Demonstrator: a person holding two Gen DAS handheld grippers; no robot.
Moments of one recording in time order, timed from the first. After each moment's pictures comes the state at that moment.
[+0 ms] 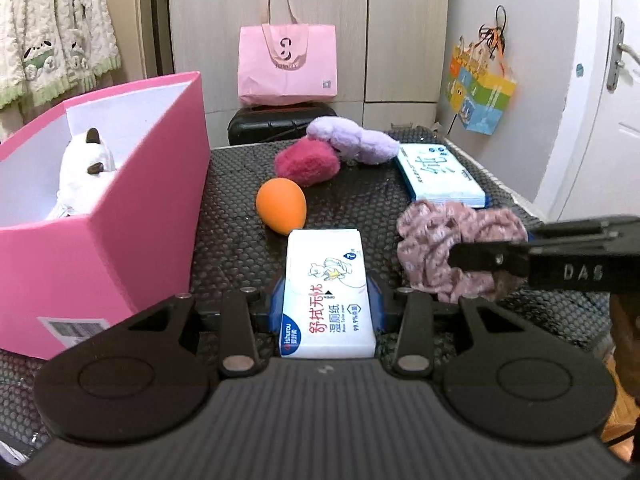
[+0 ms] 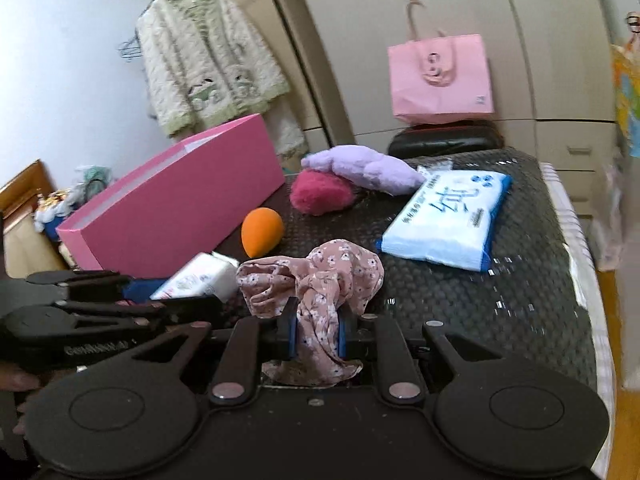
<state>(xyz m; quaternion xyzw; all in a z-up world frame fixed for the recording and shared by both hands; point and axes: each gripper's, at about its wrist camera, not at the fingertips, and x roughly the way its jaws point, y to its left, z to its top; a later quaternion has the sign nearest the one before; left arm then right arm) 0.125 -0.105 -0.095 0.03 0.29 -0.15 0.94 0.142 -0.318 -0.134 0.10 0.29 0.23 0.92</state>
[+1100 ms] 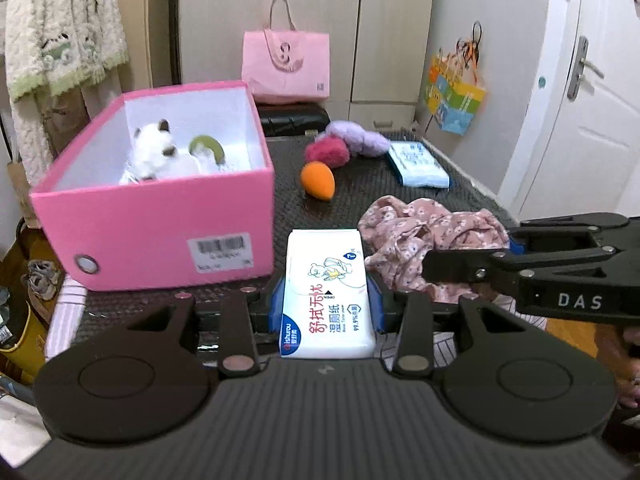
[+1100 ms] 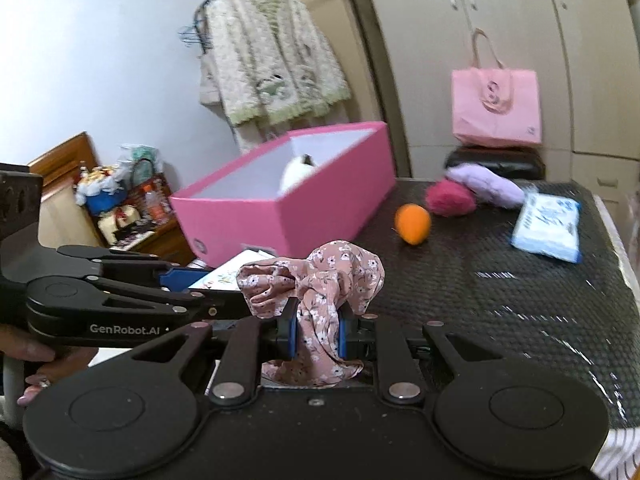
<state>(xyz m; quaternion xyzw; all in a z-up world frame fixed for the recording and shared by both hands) 0.031 -0.013 -0.043 0.02 0.30 -0.19 0.94 0.039 -0.215 -0.075 0.06 0.27 0.28 0.92</state>
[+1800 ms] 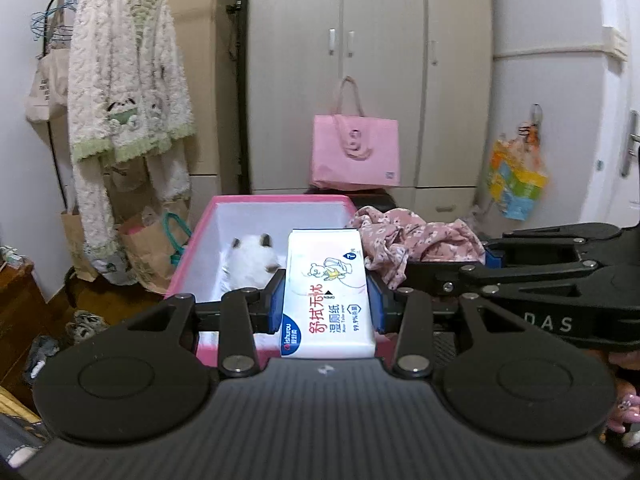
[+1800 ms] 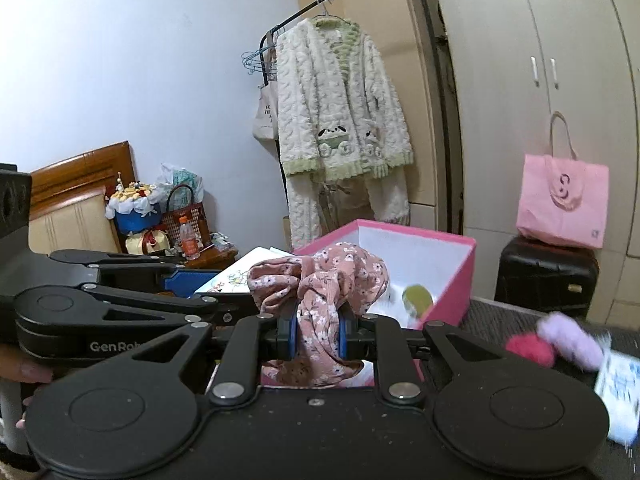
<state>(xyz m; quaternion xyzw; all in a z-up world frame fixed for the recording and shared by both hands) 0.088 0.053 0.019 0.00 0.20 -0.10 0.97 0.123 -0.127 -0.007 0.00 0.19 0.33 0.92</state>
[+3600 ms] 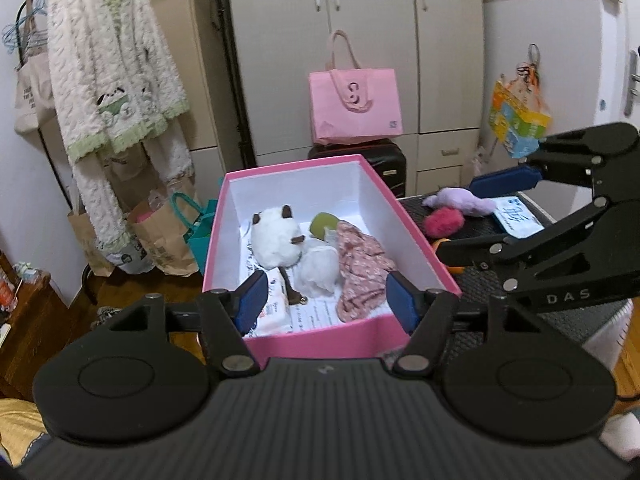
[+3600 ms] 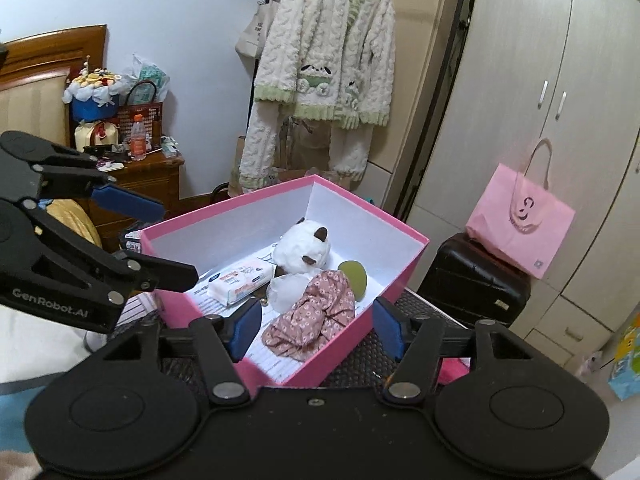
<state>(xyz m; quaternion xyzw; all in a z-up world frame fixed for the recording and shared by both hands) 0.092 0.063 0.031 0.08 0.27 -0.12 0.95 0.127 -0.100 0.020 -0.18 0.25 0.26 0.92</state>
